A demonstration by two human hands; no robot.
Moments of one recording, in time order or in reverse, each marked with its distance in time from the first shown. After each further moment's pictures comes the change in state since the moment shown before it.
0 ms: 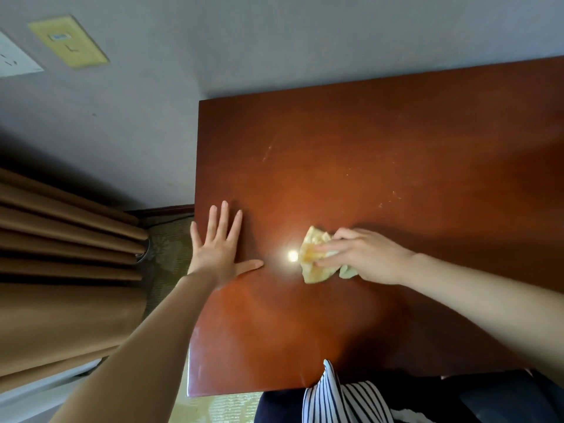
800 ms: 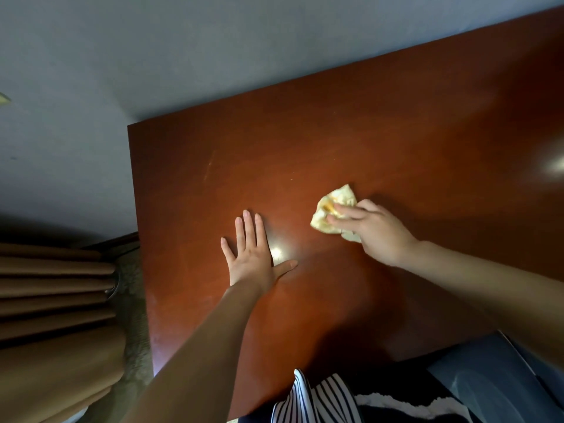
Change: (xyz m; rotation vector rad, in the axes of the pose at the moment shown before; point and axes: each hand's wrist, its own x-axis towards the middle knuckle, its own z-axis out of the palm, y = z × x) left_hand 0.026 0.136 -0.007 -0.114 -0.016 0.050; right_hand -0.064 0.062 0.024 0.093 0.292 0.539
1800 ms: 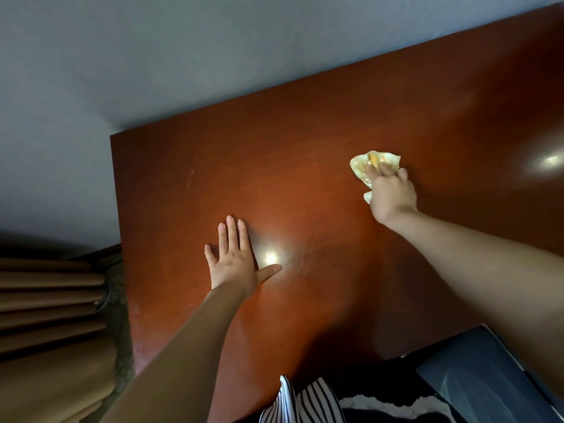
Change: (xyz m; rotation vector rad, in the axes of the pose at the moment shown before) left_hand 0.000 0.005 -0.009 0.118 -0.022 -0.025; right_hand 0.023 0.054 -0.024 -0.039 0.082 0.673
